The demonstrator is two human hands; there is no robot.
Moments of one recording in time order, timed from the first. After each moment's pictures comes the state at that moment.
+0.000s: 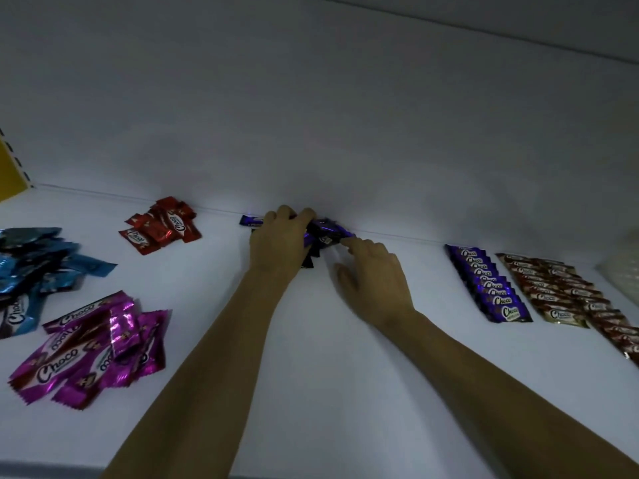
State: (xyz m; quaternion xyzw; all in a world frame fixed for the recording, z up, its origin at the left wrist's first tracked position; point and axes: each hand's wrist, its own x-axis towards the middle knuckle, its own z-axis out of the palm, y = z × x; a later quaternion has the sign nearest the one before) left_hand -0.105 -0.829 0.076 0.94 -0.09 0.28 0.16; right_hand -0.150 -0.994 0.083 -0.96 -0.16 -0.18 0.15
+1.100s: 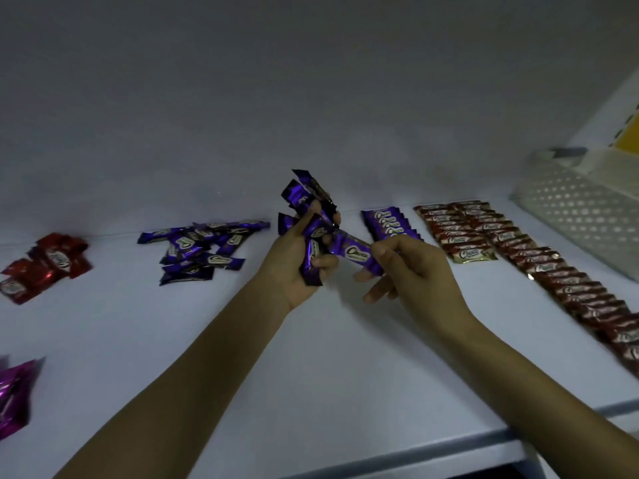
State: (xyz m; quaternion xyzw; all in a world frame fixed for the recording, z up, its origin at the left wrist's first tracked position) left_hand -0.164 -0.981 0.124 0.34 0.00 -0.25 0.91; right_hand -0.233 -1.130 0.116 -0.77 -0.04 -0.12 0.63
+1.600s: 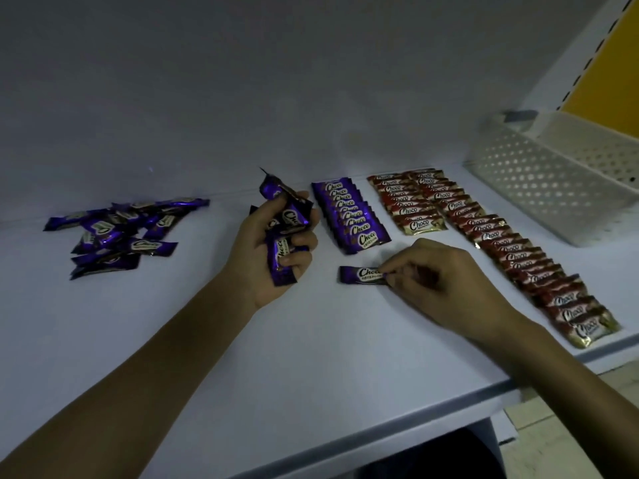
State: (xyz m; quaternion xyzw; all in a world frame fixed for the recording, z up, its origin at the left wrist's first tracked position) left_hand -0.163 -1.015 0.097 0.32 -0.03 -0.34 0.88; right_hand -0.261 -1.234 0.091 -0.93 -0.10 -0.15 0.32
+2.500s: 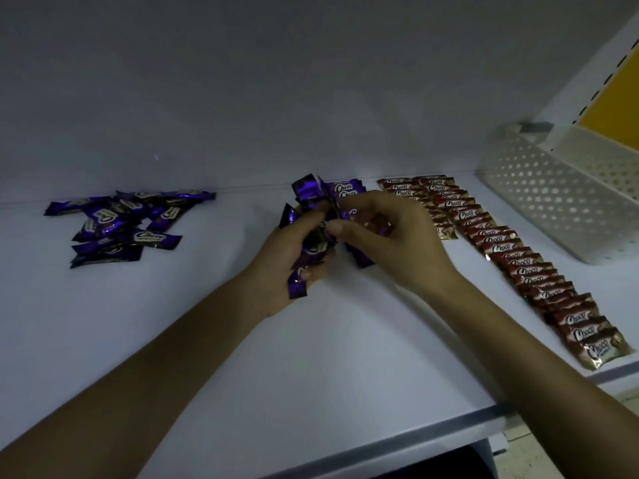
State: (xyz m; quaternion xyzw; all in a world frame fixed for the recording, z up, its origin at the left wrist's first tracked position) left_hand -0.177 -1.027 0.103 0.46 -0.02 -0.29 0.84; right_hand -0.212 -1.170 0.128 -0.87 -0.09 -0.18 0.45
